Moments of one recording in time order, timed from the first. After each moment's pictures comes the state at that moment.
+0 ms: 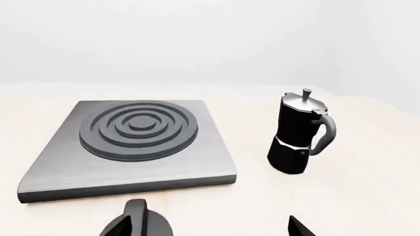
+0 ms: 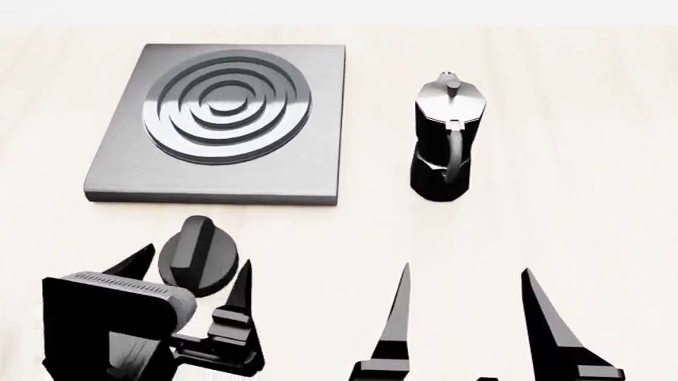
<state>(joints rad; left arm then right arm) -0.32 -0.14 0.31 0.42 -0.35 -0.64 -0.24 0.01 0.27 -0.16 -0.69 0.33 0.29 0.32</state>
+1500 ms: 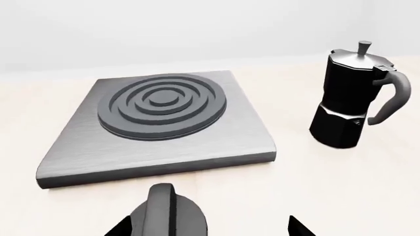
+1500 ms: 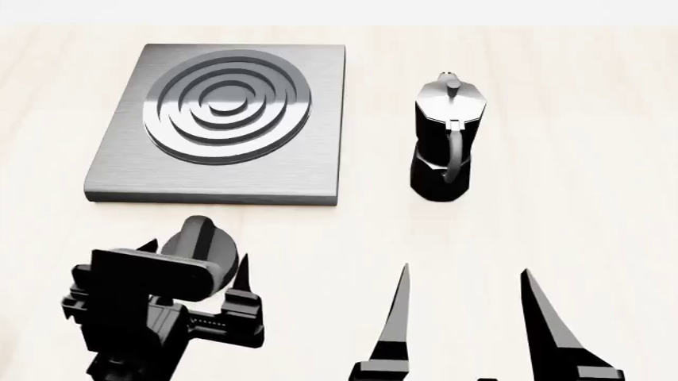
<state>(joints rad) -0.46 -0.15 0.38 0.11 -0.32 -0.55 -0.28 0.01 0.31 -0.19 -0.69 0.36 0.27 0.36</state>
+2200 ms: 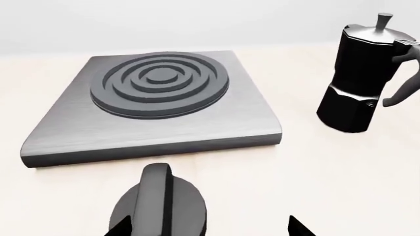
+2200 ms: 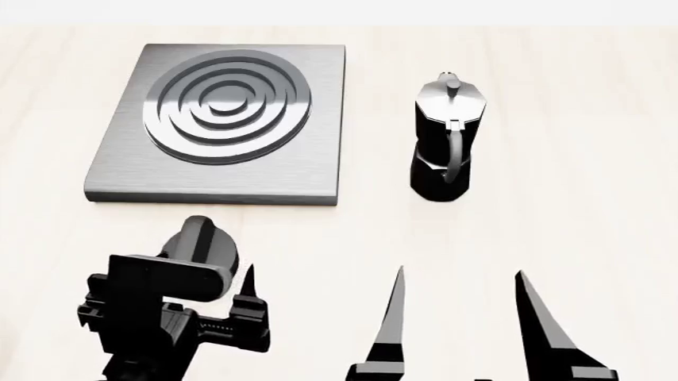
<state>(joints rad) -0.49 -0.14 0.39 -0.06 -0.33 -0.47 -0.27 0.02 0.32 -0.21 -0.68 0.36 0.26 0.37</state>
